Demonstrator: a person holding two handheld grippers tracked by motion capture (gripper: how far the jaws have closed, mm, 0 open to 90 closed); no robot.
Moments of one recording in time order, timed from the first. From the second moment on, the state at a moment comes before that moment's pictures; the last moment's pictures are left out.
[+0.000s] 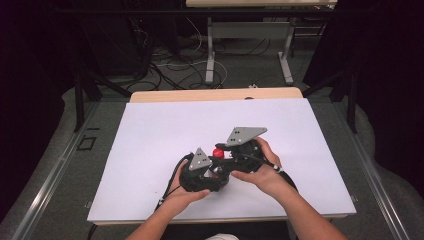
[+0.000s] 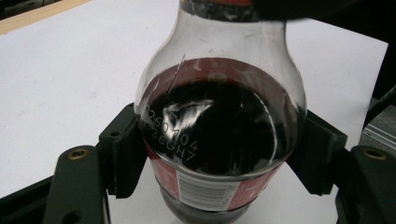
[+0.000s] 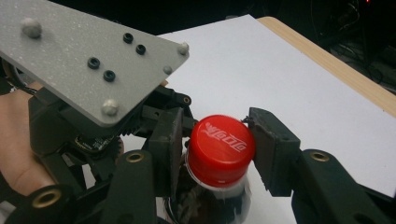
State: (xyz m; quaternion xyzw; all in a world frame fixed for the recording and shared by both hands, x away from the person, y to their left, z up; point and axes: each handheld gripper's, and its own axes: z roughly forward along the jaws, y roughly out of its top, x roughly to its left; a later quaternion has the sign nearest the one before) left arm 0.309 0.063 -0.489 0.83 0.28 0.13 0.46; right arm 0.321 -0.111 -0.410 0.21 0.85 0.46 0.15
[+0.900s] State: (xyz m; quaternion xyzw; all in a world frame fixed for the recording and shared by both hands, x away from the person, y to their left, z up) left arm 0.309 0.064 -0.488 0.83 0.29 0.13 0.46; right arm 0.332 -0.116 -0.403 0.16 0.86 0.48 0.12
